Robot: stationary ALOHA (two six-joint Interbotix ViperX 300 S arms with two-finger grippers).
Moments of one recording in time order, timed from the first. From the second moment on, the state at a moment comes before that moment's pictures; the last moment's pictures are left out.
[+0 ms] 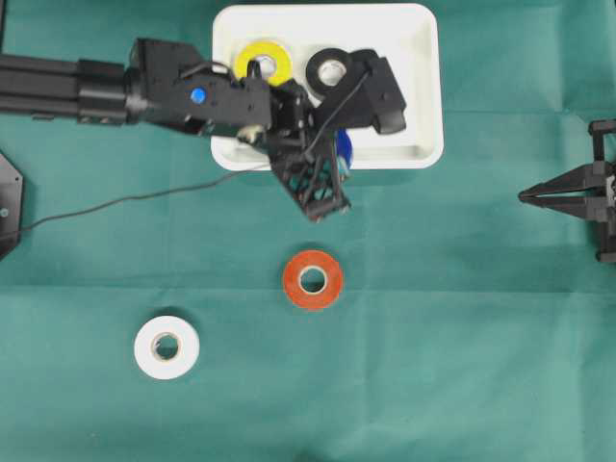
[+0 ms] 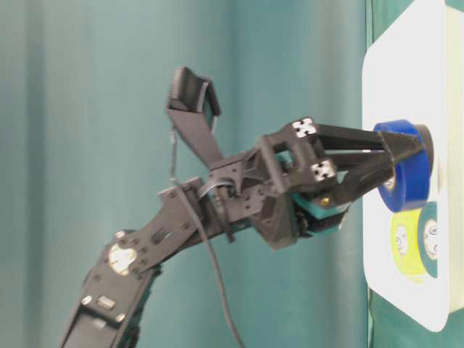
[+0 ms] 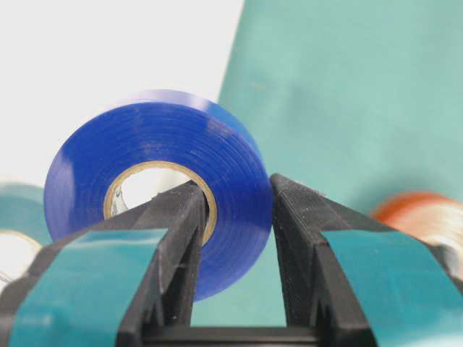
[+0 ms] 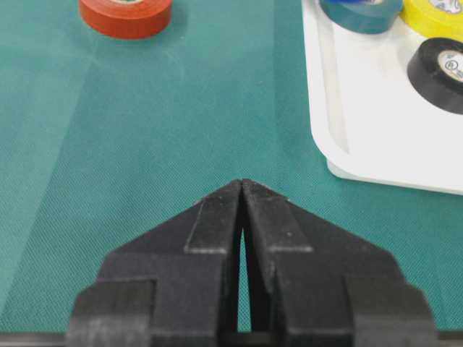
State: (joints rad) left arm 0.12 0.28 0.13 -0.02 0.68 -0.22; right arm -0.02 -1.10 1.54 -0.08 -0.10 0.05
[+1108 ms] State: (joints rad) left arm 0.20 0.33 0.10 -0.02 0.58 -0.13; right arm -0.02 -1.10 1.54 -0.08 -0.10 0.05
